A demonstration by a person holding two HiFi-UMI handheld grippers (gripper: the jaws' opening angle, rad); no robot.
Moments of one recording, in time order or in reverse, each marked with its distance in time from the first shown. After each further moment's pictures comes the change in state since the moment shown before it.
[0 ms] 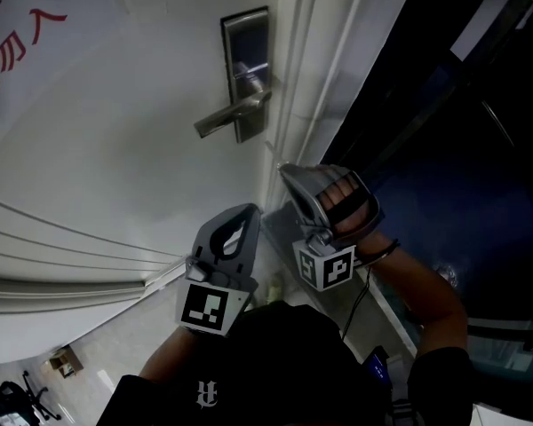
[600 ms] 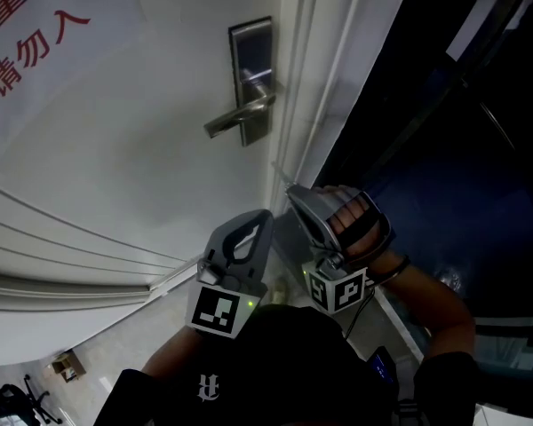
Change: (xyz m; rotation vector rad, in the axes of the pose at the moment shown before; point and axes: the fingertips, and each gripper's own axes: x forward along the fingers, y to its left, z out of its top) left arm -0.010 -0.021 0.011 0.035 -0.028 -0.059; right arm -0.039 -0.024 0.028 -0.009 -0.018 0.003
